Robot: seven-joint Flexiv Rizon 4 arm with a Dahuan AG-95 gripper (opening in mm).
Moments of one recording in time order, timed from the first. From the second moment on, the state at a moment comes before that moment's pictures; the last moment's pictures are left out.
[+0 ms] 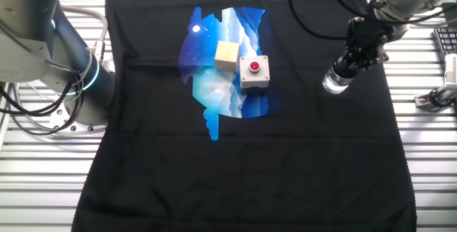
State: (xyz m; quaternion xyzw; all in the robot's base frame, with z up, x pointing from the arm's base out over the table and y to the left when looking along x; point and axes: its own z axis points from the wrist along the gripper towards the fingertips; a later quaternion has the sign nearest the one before) arm 0.658 0.049 0.123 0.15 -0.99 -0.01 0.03
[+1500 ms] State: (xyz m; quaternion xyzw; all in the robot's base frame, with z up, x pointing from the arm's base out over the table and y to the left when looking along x) arm 0.665 0.047 0.124 0.08 -1.00 -0.01 0.01
